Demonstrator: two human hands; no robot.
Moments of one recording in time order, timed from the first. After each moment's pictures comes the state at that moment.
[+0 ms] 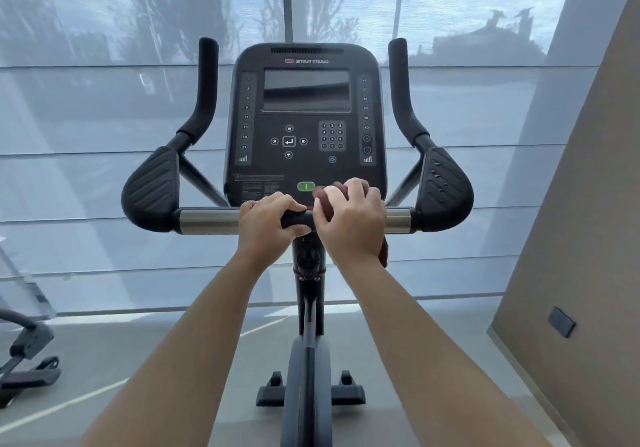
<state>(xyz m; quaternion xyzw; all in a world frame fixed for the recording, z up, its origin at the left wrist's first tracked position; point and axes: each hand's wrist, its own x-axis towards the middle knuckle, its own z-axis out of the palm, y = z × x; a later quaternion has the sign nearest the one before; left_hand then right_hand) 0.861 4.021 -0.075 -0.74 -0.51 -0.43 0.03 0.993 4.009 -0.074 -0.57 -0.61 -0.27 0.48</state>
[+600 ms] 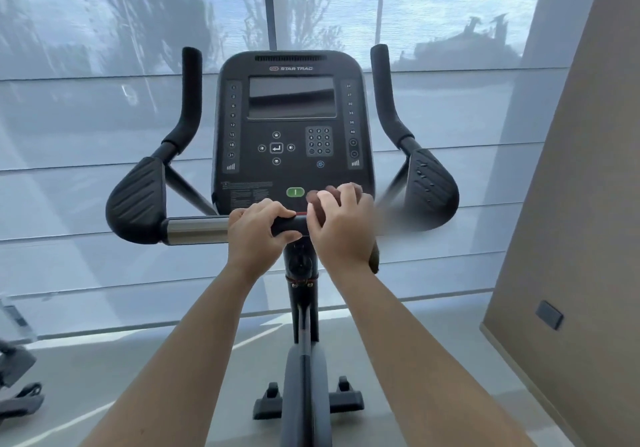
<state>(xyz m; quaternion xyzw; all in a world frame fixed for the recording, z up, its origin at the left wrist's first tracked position) 0.861 4.021 -0.080 -0.74 -0.50 -0.44 0.07 0.994 4.002 -0.077 -0.59 -0.59 -0.25 0.49</state>
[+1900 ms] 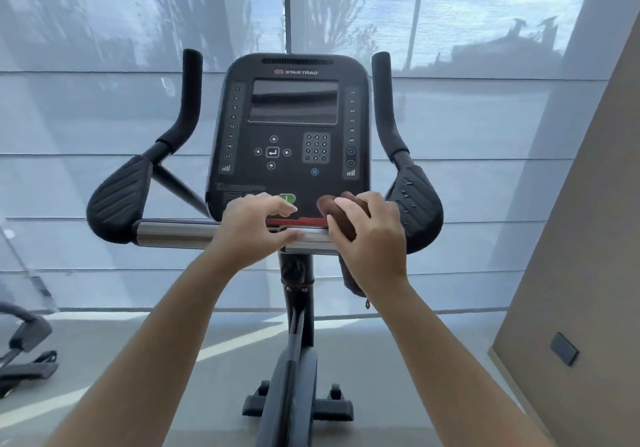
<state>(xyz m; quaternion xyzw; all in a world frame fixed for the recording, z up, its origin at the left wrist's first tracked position) 0.901 4.005 -0.033 -0.78 -0.52 -0.35 0.01 1.081 3.992 -0.059 -0.48 -0.68 -0.19 0.52</state>
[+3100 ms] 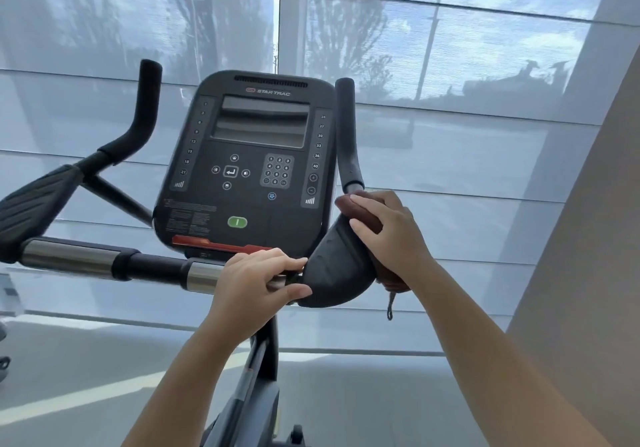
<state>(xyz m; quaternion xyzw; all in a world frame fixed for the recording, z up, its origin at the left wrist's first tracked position) 1.027 4.012 -0.064 -0.76 -0.49 -0.43 0.03 1.231 4.086 -0.019 -0.49 -0.76 0.02 0.42</state>
